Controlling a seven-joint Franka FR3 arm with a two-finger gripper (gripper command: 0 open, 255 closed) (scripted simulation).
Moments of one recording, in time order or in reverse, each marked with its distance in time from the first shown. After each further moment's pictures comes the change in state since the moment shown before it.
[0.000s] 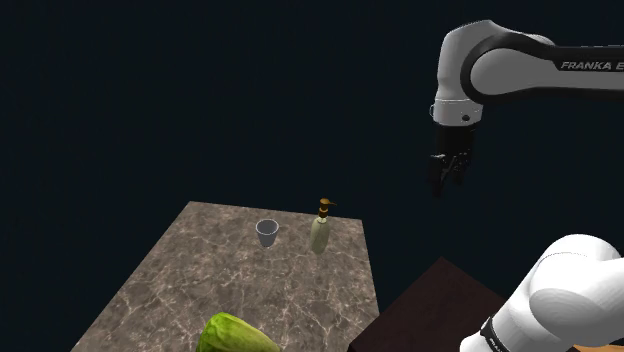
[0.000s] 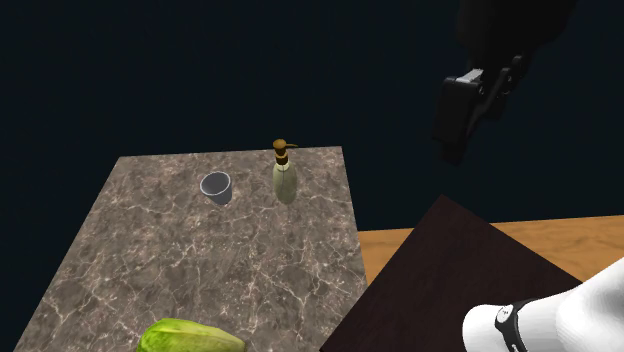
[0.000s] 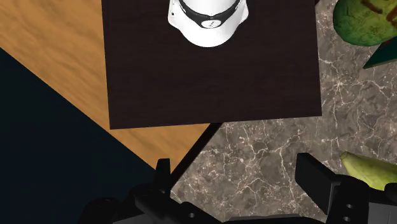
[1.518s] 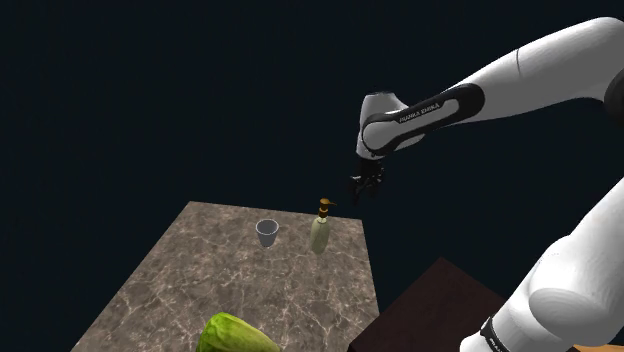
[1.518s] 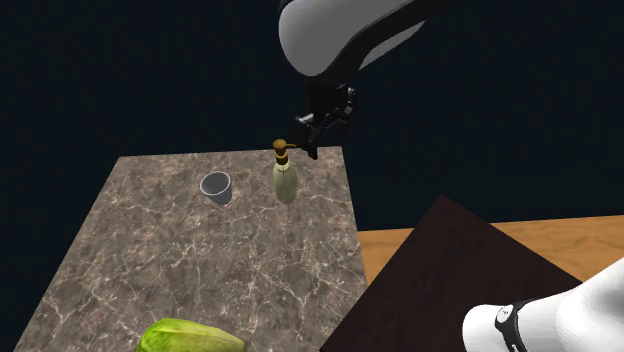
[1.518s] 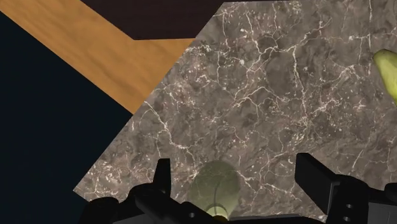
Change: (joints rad) arm -0.003 0.694 -0.035 0.147 0.022 0.684 -0.044
